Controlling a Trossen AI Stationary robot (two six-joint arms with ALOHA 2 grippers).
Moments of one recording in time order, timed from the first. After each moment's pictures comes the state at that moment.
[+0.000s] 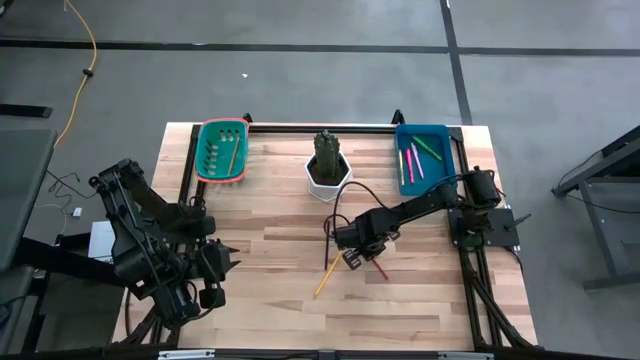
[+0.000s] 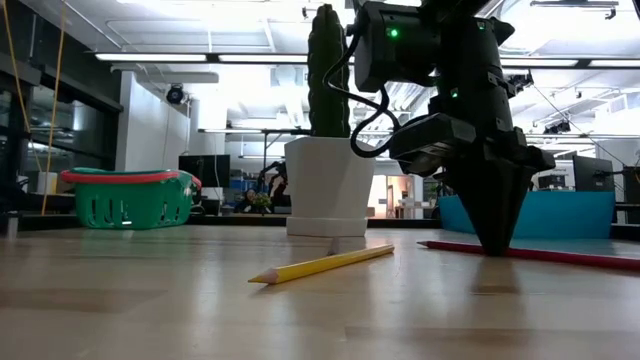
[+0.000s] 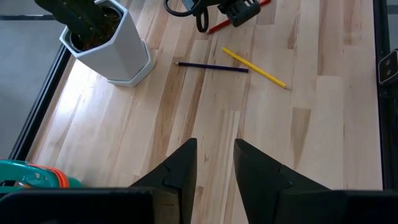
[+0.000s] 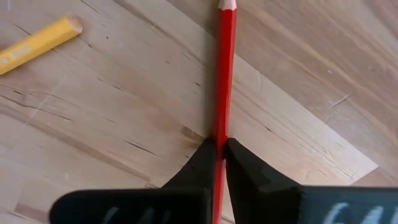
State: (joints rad) left arm -0.84 1.51 1.64 -1.57 -0.74 -1.03; right arm 0.19 1.93 1.22 -0.84 -0.15 1.13
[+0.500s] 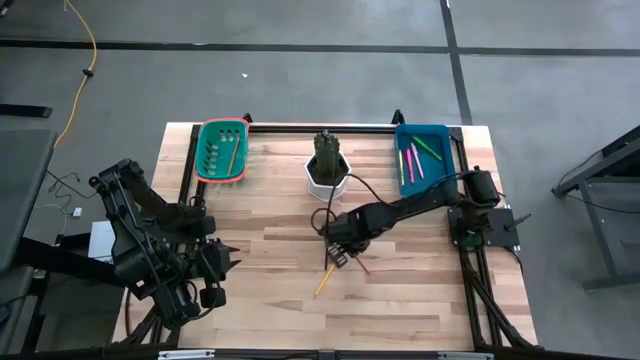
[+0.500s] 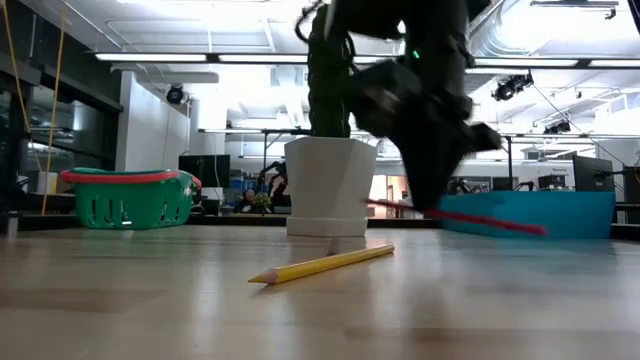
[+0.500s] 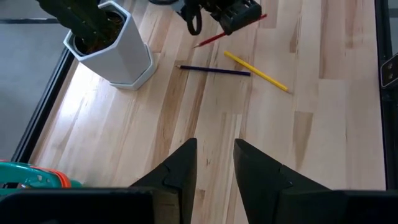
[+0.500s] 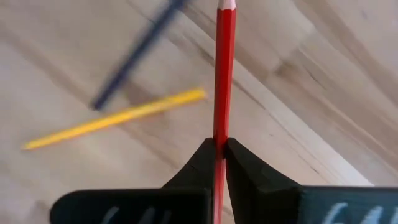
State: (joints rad) left arm -0.84 1.51 1.64 -1.57 -0.75 -1.03; right arm 0.19 1.93 1.39 -0.84 -0.08 1.05
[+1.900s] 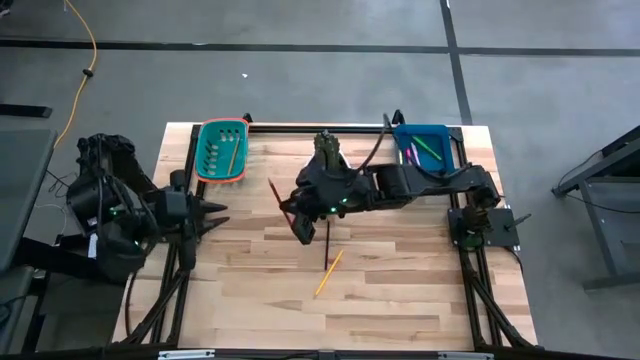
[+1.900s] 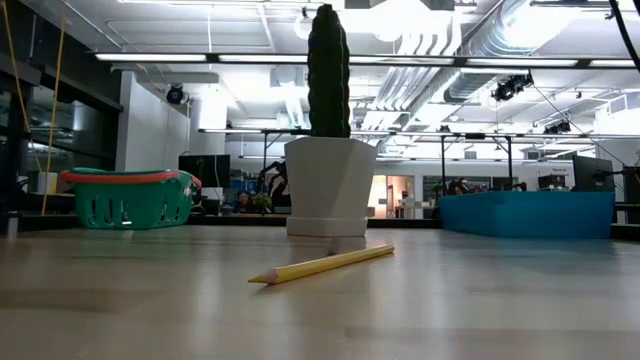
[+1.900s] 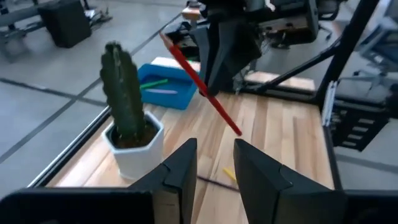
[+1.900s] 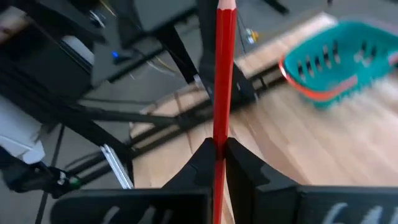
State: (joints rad) left arm -0.88 1.20 1.64 -1.36 -1.12 -0.88; right arm 0.19 1.93 2.20 -0.72 0.22 0.55
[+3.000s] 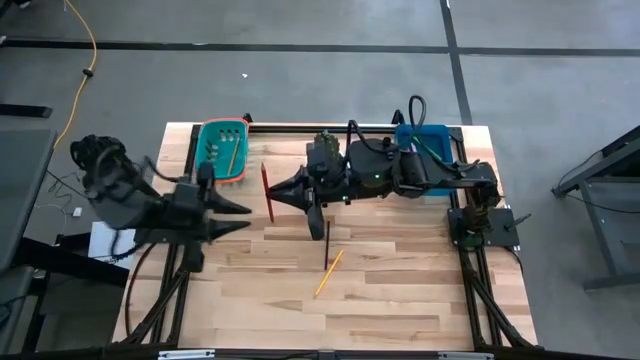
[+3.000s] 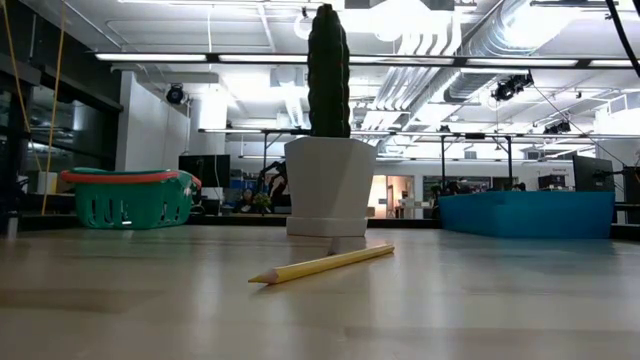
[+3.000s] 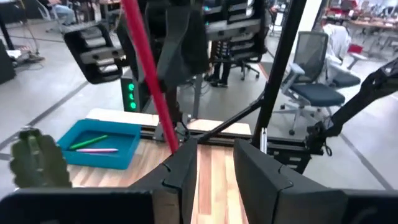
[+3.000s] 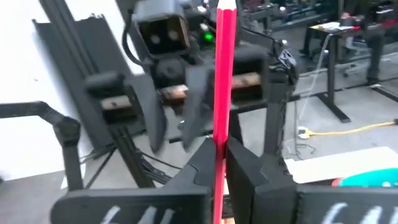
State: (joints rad) left arm -0.62 1.18 1.63 -0.69 -0.76 -0.25; right arm 0.19 1.93 2.35 -0.47 0.07 0.26
